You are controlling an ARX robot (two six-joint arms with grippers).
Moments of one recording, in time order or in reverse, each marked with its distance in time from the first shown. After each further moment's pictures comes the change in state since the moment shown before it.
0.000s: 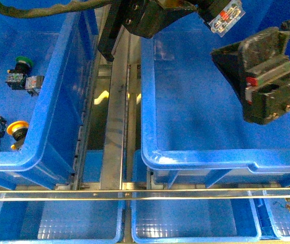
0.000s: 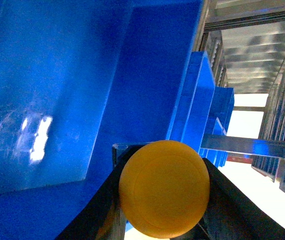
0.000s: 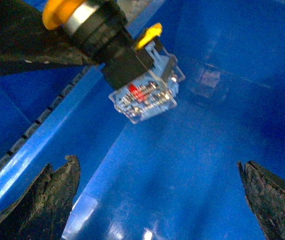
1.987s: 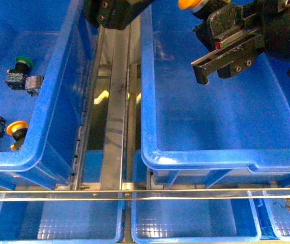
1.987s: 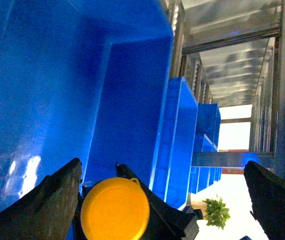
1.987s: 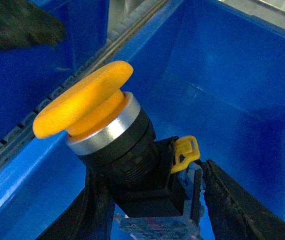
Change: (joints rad) left arm 0.049 -0.041 -0.026 0.126 -0.037 0.054; right arm 0.026 0.251 0.166 0.120 0.058 -0.089
